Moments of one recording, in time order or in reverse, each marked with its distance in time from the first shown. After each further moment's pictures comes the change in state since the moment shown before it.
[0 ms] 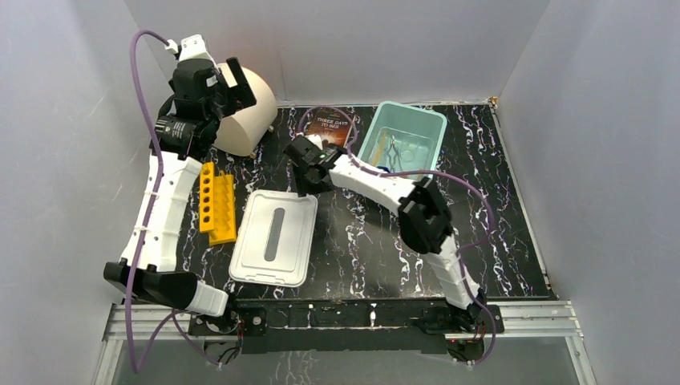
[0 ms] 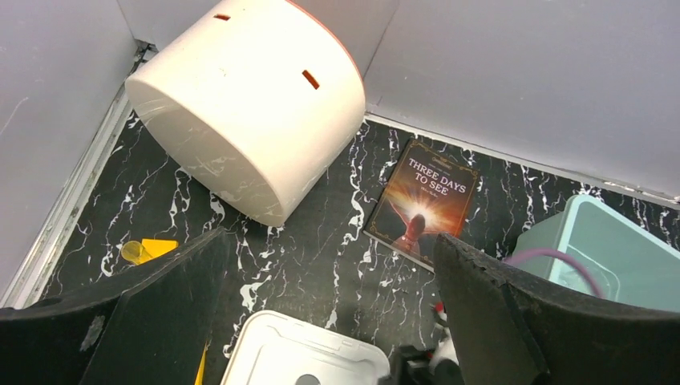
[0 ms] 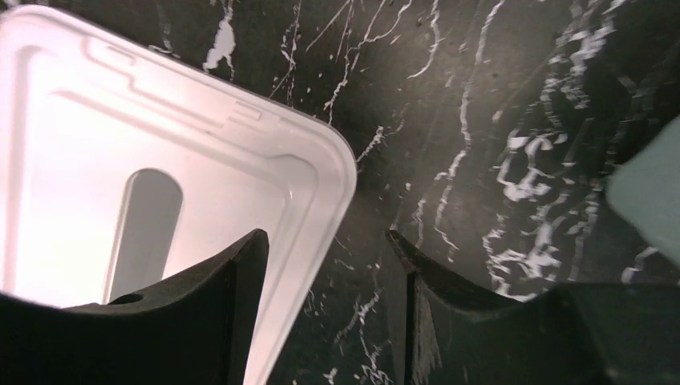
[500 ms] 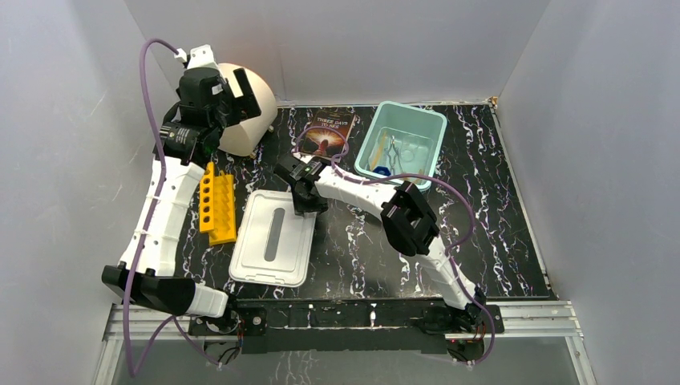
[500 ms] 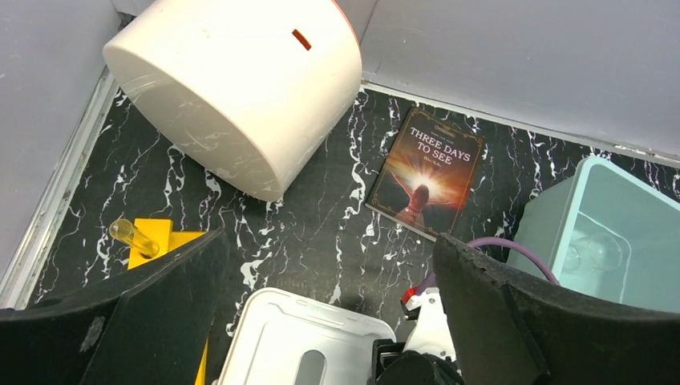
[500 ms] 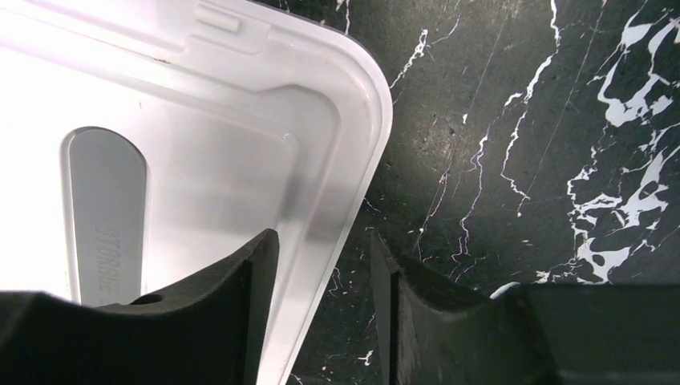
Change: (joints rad) left arm -0.020 -0.047 -0.078 -0.007 0.025 0.008; right arm 0.063 0.171 0.103 -0.155 -0.009 0.174
